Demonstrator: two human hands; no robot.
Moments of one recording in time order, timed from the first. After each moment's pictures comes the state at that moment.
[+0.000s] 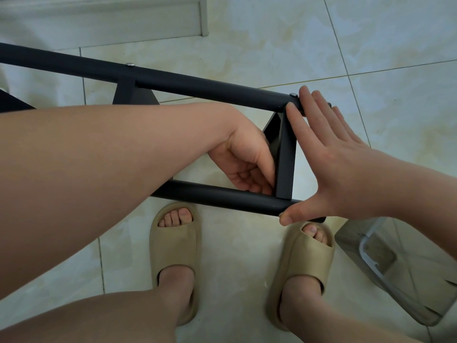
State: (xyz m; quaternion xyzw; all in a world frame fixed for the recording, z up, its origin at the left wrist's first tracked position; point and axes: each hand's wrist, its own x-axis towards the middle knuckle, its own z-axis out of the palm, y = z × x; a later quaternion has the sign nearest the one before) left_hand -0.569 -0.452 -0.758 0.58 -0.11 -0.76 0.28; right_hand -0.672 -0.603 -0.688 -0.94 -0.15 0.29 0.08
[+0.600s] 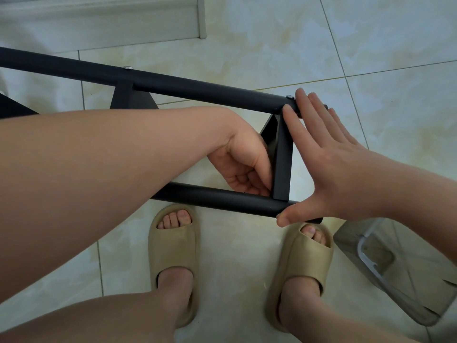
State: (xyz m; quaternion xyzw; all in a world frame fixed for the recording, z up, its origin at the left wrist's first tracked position) left_hand -0.570 -0.453 -0.761 0.57 -0.11 -0.77 0.28; right_hand -0.672 -0.601 -0.686 -0.94 -0.14 0.30 0.08
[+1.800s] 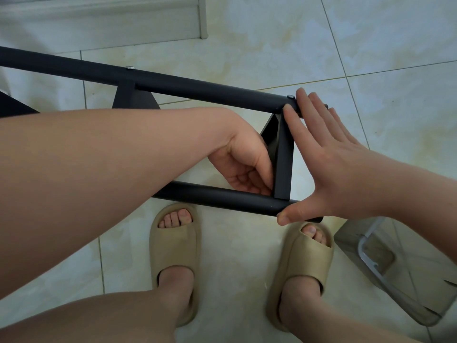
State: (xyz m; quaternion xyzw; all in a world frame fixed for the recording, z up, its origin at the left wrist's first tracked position) left_hand -0.572 -0.453 -0.760 0.58 -0.09 -0.76 0.29; right_hand -0.672 -0.601 -0.685 -0.94 -0.14 0.30 0.08
